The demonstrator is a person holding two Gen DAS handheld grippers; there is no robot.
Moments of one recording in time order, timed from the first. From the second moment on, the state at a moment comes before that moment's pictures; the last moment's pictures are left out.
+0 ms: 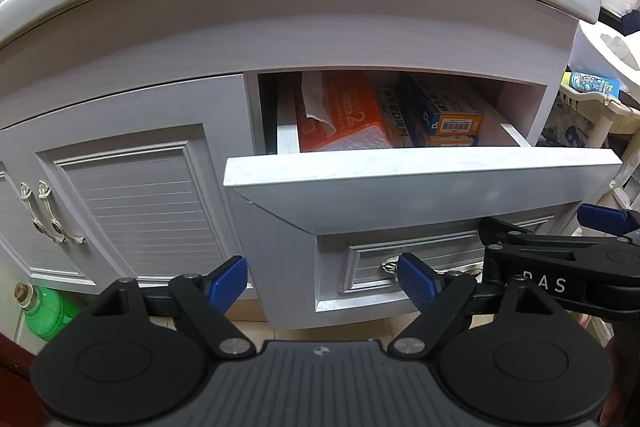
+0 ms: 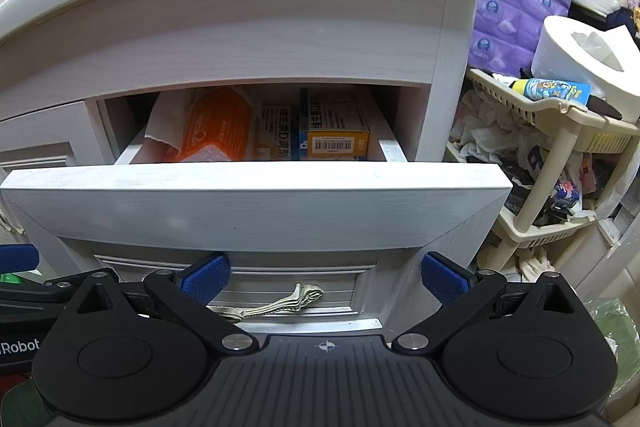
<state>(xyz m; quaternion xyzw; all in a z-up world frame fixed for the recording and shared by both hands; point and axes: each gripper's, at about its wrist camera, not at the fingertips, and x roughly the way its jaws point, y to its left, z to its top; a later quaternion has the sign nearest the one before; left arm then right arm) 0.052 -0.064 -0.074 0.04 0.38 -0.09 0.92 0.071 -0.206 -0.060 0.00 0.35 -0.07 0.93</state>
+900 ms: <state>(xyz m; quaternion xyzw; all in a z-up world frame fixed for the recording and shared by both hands) 0.063 -0.066 -0.071 0.04 0.38 -0.09 0.92 0.079 -0.209 -0.061 0.01 0.36 -0.06 0.93</state>
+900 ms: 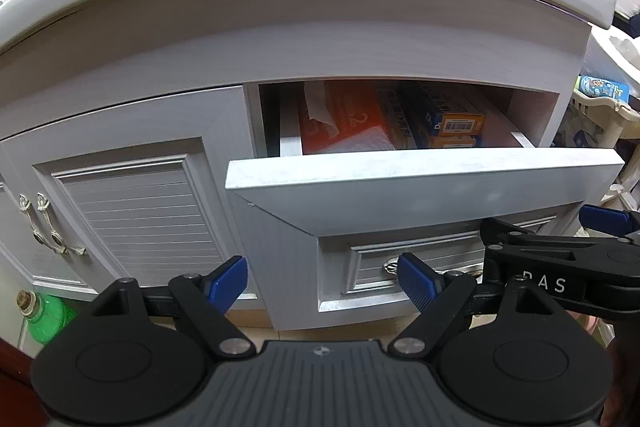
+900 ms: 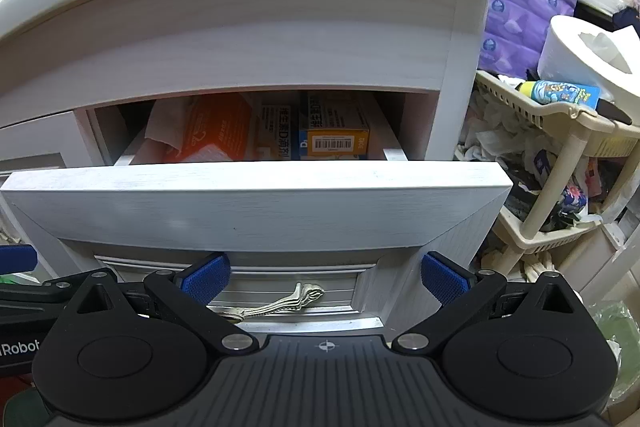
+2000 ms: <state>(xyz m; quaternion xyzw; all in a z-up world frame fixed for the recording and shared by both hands) 0.065 -0.067 -0.073 0.03 0.38 -0.08 0.92 0.081 -0.212 -0.060 0.02 0.35 -0.06 0.93</state>
